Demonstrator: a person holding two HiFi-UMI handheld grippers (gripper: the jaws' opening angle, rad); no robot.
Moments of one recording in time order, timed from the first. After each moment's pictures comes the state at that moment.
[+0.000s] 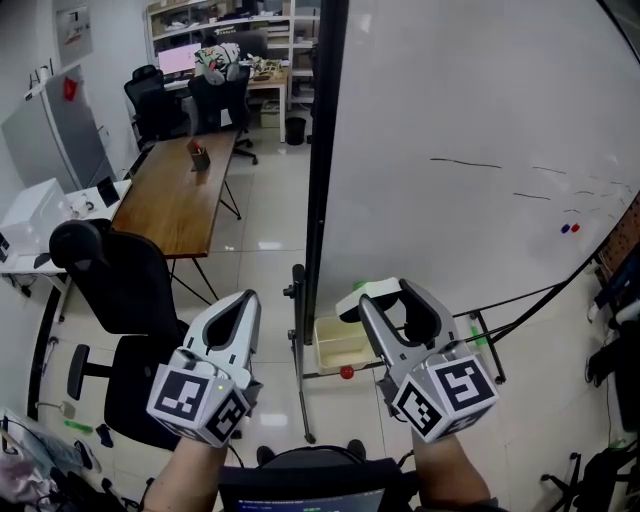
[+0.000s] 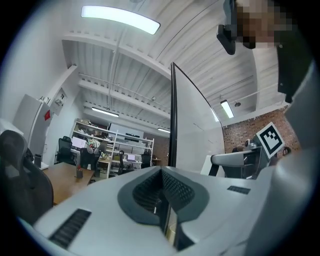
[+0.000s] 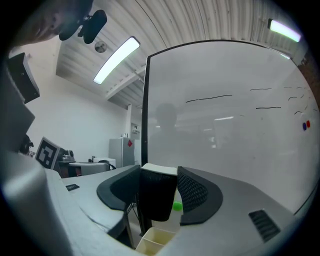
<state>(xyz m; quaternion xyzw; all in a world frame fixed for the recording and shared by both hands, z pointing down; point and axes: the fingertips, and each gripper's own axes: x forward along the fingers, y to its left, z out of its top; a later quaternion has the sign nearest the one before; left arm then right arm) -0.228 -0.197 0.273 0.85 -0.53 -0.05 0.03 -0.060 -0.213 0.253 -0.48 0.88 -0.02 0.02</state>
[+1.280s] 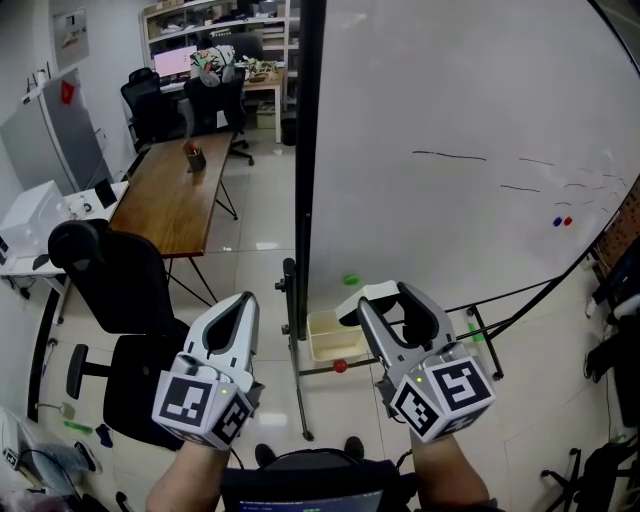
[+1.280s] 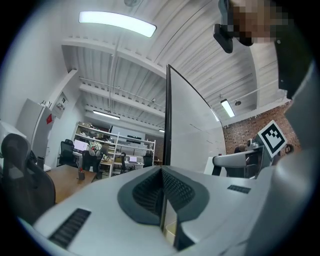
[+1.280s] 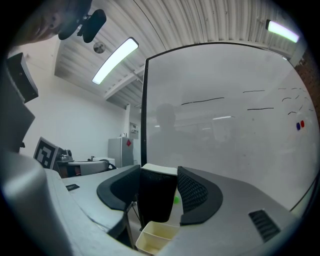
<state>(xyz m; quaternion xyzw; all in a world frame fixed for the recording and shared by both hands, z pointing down) -0.214 -0.180 0.272 0.84 -0.54 -0.05 0.02 -0.044 -0.196 0.257 -0.49 0.87 -0.03 0.02</state>
